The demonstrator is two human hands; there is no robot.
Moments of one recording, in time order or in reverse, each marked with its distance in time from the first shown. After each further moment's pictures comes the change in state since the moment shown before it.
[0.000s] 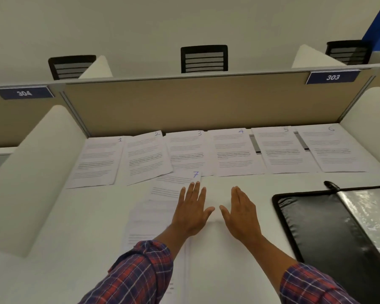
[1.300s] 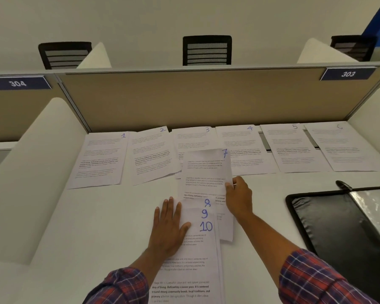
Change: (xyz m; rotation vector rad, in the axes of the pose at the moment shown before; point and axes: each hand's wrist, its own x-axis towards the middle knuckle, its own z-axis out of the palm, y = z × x) left_hand -0.064 -0.114 0.051 -0.122 -0.056 -0.130; right_hand 0.057 -0.091 -0.011 0.574 0.146 0.350
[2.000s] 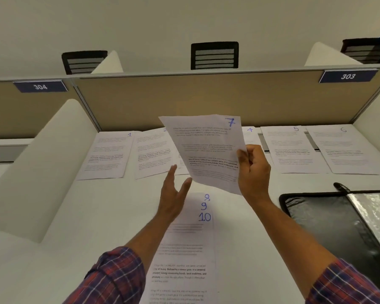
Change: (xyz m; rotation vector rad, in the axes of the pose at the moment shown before) left_hand 0.021 0.081 -0.102 -0.931 0.343 -0.189; right_hand -0.021 -0.055 -0.103 0.346 0.159 -0.546
